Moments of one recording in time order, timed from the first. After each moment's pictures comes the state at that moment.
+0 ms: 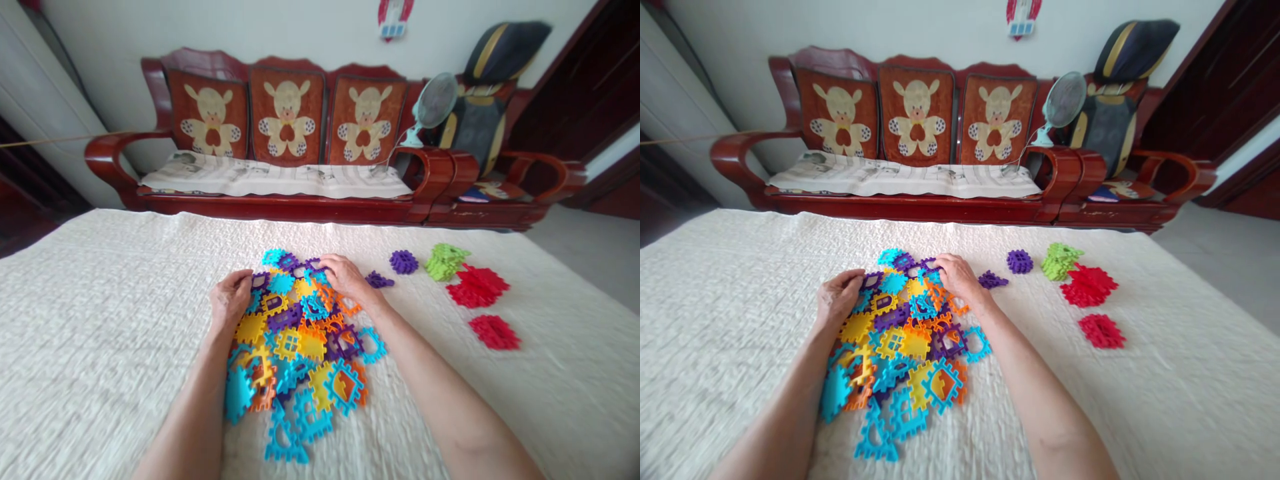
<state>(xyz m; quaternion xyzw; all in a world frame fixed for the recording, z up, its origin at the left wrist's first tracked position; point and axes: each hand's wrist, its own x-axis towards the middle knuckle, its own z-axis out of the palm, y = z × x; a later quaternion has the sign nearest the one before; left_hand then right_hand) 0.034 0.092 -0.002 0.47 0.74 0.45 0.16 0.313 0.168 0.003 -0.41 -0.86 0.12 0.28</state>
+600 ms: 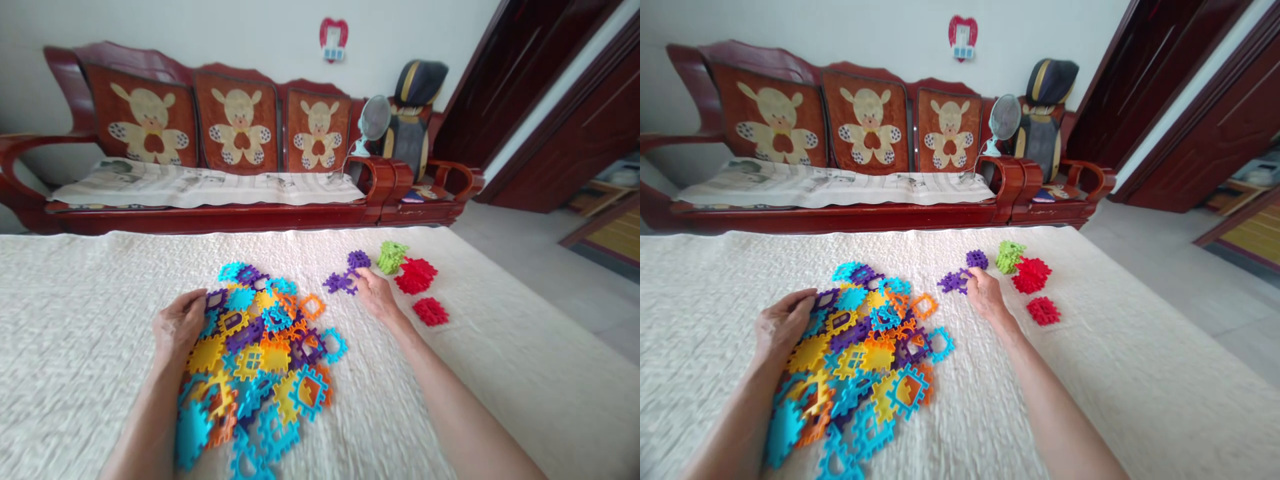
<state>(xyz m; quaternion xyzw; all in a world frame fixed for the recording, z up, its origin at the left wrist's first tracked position) 0.029 0.092 0.001 0.43 0.77 0.43 0.20 0.434 0.097 0.023 -0.67 -0.64 0.13 0.34</state>
